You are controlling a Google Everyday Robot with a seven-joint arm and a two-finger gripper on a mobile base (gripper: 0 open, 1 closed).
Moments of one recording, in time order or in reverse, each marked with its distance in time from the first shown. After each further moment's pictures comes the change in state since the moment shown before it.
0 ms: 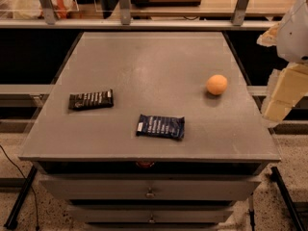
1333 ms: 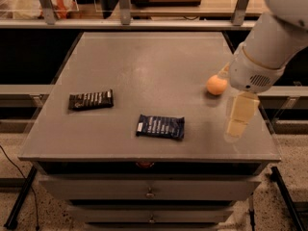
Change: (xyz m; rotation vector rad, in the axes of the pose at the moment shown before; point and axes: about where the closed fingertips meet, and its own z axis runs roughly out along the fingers) arm -0.020 0.006 0.107 -0.198 -0.015 -0.068
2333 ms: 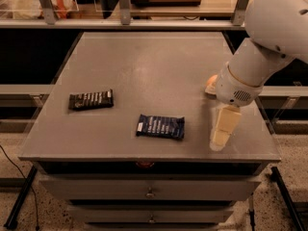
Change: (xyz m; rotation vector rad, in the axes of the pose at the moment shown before) arm -0.009 -0.003 0.056 -0.066 -0.072 0.019
